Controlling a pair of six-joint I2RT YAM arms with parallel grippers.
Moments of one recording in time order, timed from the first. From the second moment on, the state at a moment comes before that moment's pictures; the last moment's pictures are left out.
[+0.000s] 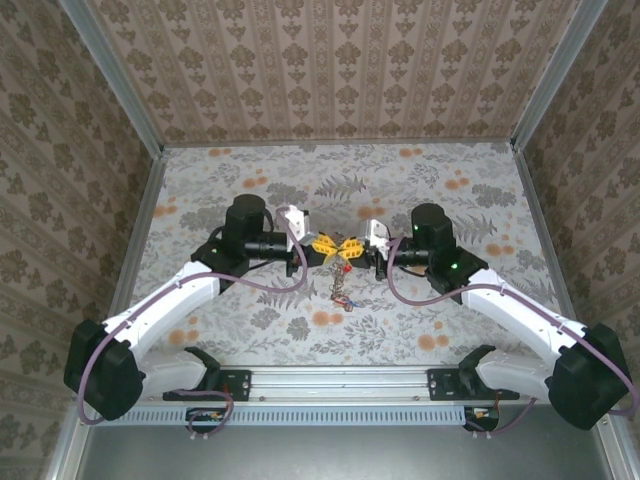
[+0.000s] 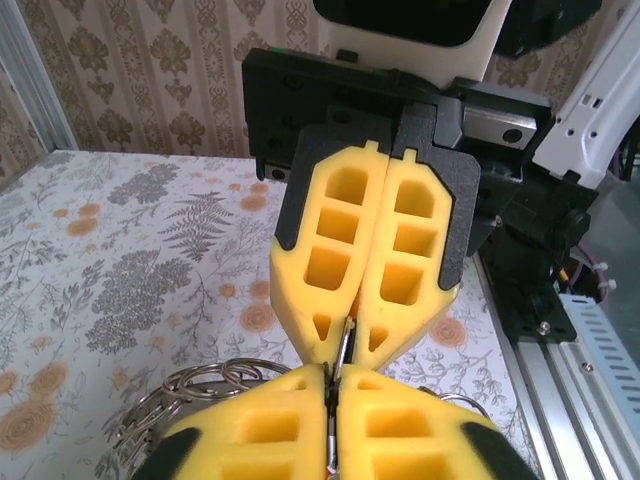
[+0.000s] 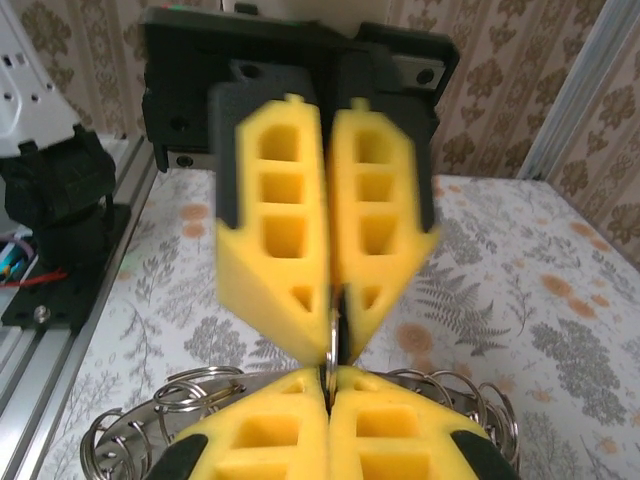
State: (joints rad) left arm -0.65 1.19 0.84 -0.03 0.91 0.29; right arm 0.54 1.13 0.77 0.05 -0.76 -0.43
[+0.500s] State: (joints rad) left arm -0.68 1.22 0.91 -0.27 0.84 0.42; right arm 0.61 1.19 0.91 -0.32 -0.64 -0.67
